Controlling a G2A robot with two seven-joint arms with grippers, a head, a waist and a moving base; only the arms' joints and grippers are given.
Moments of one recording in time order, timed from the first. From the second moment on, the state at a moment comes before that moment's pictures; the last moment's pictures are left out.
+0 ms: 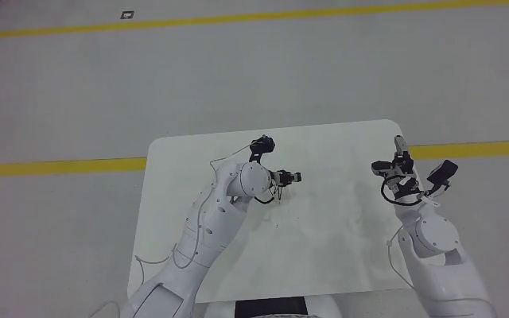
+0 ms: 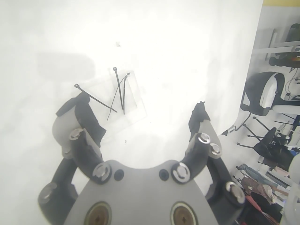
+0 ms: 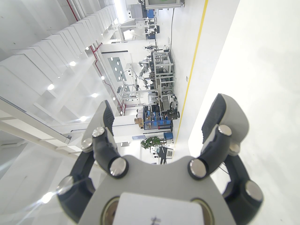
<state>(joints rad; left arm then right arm) 1.07 -1.61 -1.05 -1.34 0.94 0.34 -1.06 -1.73 -1.15 1.60 -1.80 0.42 0.00 0.00</state>
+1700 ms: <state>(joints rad) 1.11 -1.60 -0.99 -1.37 0.98 0.34 -0.98 -1.73 -1.15 1.60 -1.80 0.42 0.00 0.00</state>
